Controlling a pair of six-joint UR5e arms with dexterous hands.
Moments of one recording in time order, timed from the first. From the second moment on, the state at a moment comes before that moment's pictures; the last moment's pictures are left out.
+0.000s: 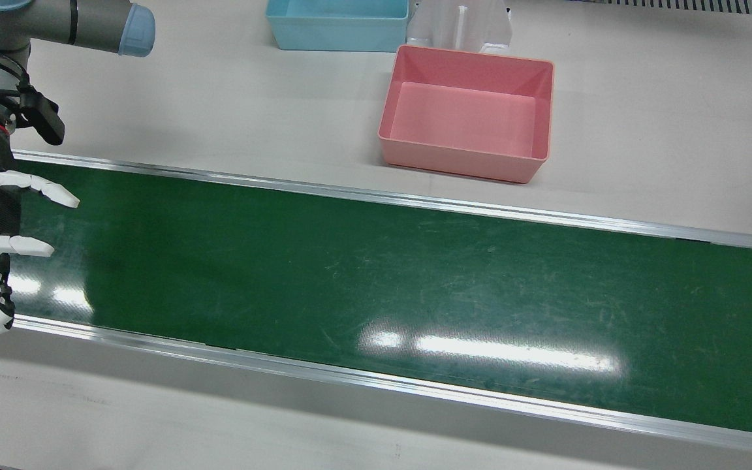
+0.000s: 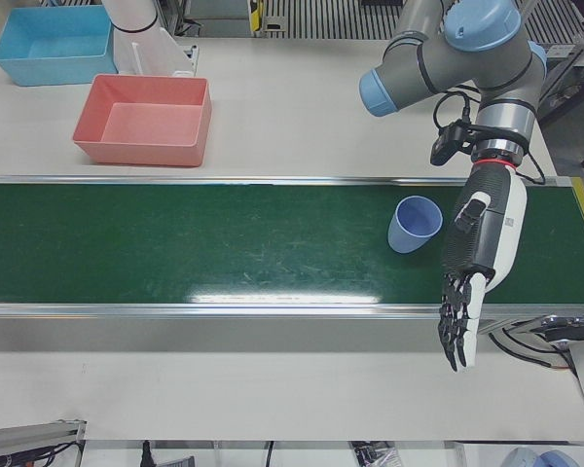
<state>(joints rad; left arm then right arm) -1.45 -1.85 -1.63 0.28 1.81 -0.01 1.13 -1.42 1.82 -3.29 -1.40 -0.28</state>
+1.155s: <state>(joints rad) -1.45 -1.85 -1.63 0.28 1.81 -0.01 1.12 -1.42 1.82 -3.30 -1.40 -0.28</state>
